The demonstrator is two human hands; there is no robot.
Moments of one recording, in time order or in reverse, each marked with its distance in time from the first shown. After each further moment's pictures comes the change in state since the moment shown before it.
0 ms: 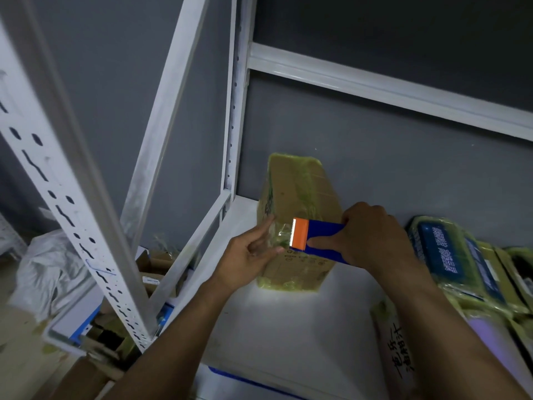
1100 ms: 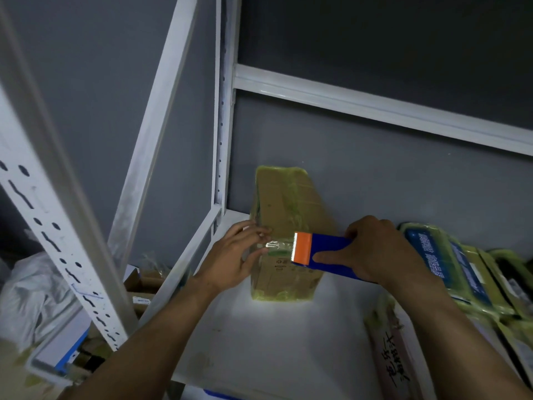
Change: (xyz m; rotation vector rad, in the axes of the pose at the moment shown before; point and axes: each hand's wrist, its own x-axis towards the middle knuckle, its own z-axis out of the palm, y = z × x) left_hand 0.028 0.003 -0.026 0.738 -0.004 0.385; right_hand -0.007 0.028 -0.014 0.109 -0.009 0.021
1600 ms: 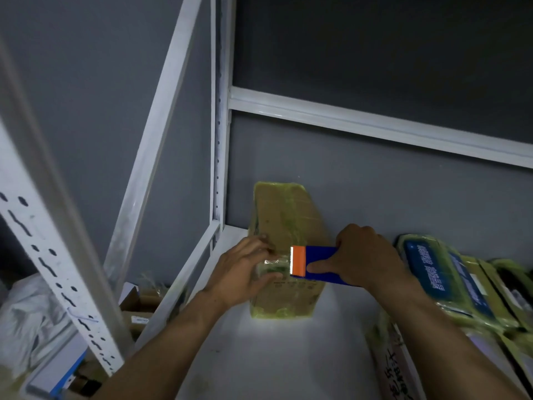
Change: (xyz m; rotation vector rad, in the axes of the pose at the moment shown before) left_hand 0.014 0.022 0.001 0.055 0.025 0.046; right_hand 0.017 -0.007 0.000 -0.075 -0.035 0.001
